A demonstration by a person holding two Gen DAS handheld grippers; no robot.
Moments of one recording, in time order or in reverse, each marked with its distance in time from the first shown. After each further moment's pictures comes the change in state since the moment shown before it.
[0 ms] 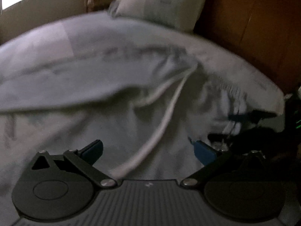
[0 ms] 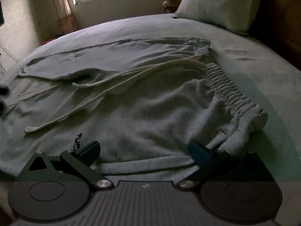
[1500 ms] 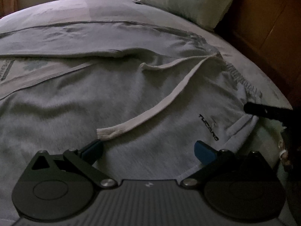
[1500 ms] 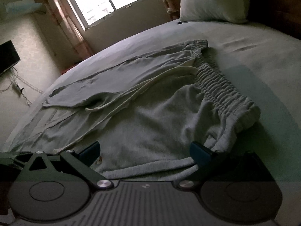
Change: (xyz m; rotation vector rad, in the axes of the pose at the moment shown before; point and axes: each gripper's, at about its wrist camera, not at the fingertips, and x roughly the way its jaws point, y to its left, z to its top) left arm 0.023 0.012 -0.052 -0.199 -0.022 0.006; right arm -0.017 -0.050 -0.006 0.150 -0.081 0.211
